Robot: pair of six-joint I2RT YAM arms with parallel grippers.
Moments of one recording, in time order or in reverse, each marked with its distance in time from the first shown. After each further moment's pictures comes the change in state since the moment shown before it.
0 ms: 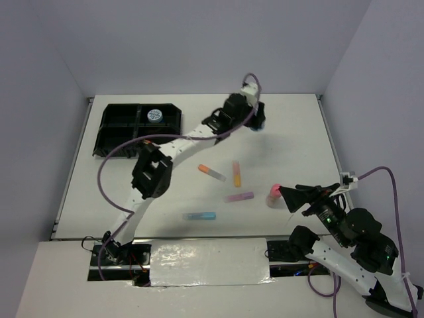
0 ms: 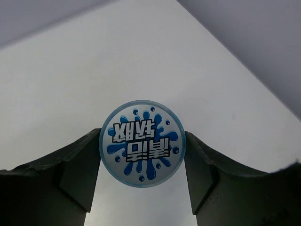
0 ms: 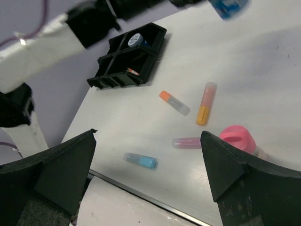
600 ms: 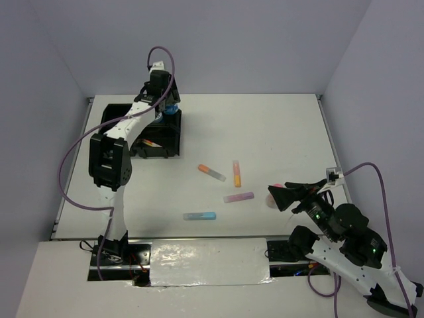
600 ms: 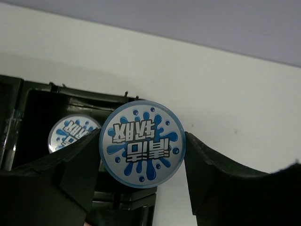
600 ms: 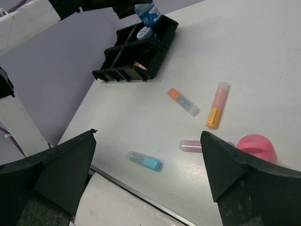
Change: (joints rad) left arm 0.519 -0.266 -0.217 -0.280 -0.303 -0.147; right arm 0.000 0.028 -0.090 0.136 -0.060 -0.029
